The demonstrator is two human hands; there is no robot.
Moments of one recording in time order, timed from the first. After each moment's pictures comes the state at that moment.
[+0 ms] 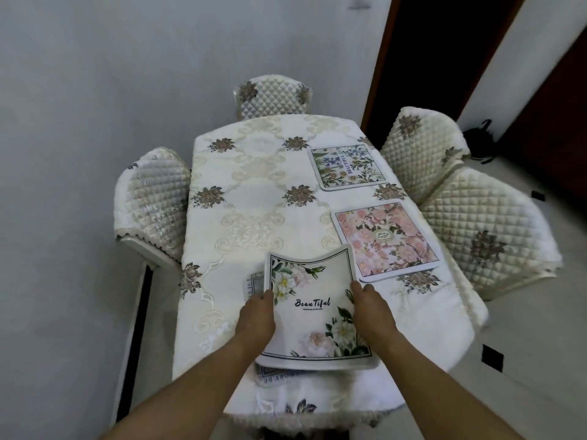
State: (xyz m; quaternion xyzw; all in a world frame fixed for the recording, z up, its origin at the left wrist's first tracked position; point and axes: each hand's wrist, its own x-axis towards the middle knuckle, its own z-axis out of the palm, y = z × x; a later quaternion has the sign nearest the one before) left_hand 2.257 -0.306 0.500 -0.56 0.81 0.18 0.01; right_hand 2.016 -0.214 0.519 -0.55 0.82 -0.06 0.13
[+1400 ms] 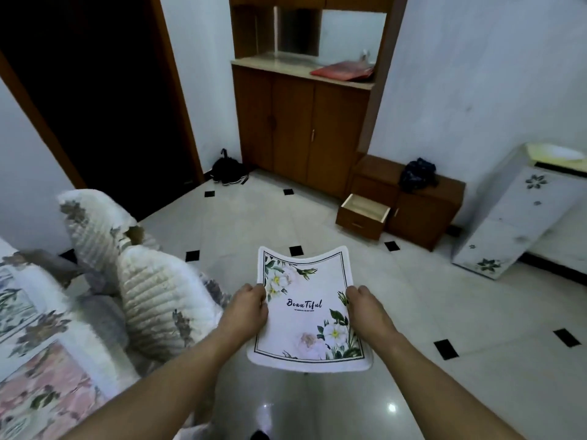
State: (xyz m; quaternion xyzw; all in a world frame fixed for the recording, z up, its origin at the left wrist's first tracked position) left_hand 1.484 -0.103 0.566 -0.14 0.96 0.22 -0.05; right_hand 1.375 0.157 0.561 -0.22 0.96 -0.14 0.05
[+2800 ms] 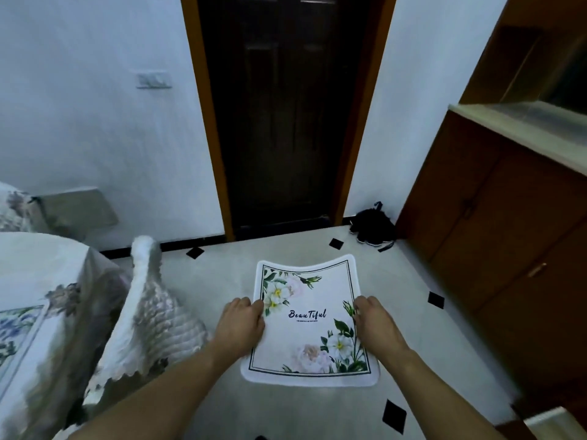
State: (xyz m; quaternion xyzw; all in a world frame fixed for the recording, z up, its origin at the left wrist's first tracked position) left_hand 1.052 -0.568 0.542 -0.45 0.89 0.07 -0.05; right_hand 0.779 -0.436 0.564 -0.54 0.82 -0.13 0.12
